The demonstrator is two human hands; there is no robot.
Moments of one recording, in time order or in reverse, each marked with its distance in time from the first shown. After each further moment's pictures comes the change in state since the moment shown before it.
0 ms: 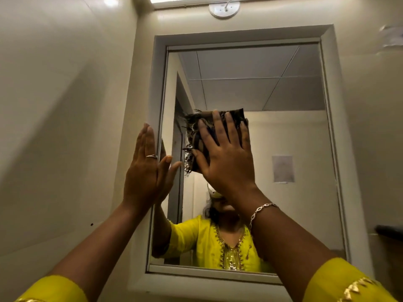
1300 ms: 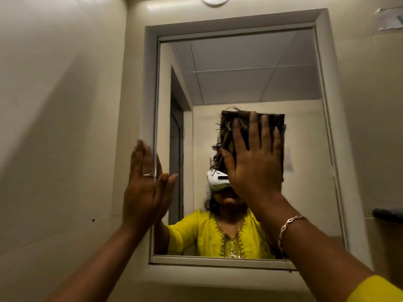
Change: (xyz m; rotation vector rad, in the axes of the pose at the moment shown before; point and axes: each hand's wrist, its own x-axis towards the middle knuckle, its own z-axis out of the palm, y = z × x) left_hand -0.047 -0.011 0.009 0.044 -0.069 -0.049; right_hand -0.038 0.029 -0.018 -0.119 0.011 0.176
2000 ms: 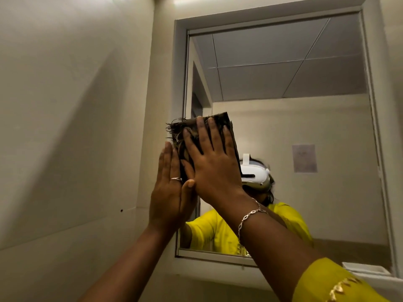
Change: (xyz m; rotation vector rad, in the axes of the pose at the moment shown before) left_hand -0.014 0.008 -0.011 -0.159 0.037 0.049; right_hand 0.002 -0.106 0.024 0.151 -0.085 -0.281
